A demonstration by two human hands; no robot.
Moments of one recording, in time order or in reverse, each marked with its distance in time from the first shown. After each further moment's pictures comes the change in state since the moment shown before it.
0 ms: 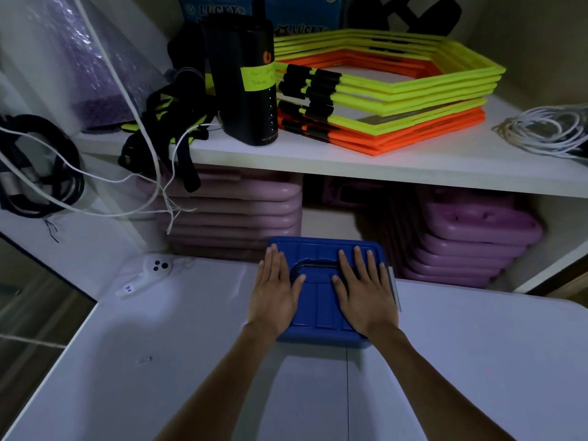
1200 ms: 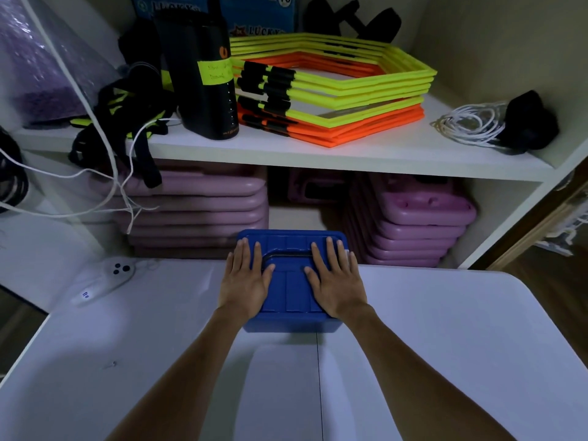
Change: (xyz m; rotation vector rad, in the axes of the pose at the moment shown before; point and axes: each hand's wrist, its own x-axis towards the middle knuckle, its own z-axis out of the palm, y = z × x) left_hand 0.002 -0.003 0.004 0.132 -0.049 0.045; right_hand -0.015 0.008 -0.005 -0.114 -0.092 0.032
